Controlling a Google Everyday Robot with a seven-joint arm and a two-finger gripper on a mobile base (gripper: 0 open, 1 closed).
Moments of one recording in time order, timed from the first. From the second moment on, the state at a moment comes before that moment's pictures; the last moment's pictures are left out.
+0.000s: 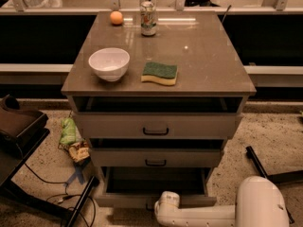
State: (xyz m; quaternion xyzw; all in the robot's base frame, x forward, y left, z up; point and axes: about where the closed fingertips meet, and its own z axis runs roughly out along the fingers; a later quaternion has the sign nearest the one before) arm 0.470 -0.047 0.104 -0.77 0.63 -0.05 0.12
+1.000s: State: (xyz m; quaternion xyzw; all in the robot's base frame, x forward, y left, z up) arm 0.447 -0.055 0.114 -0.76 0.63 -0.06 0.13
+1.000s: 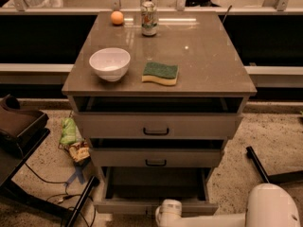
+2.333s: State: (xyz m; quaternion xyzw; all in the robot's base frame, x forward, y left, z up) arm 0.437 -0.060 0.128 -0.76 0.63 -0.08 0.14
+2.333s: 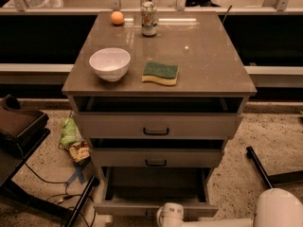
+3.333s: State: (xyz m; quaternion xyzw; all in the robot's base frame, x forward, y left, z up) arm 0.435 -0.060 0.130 -0.76 0.63 -0.09 0.14
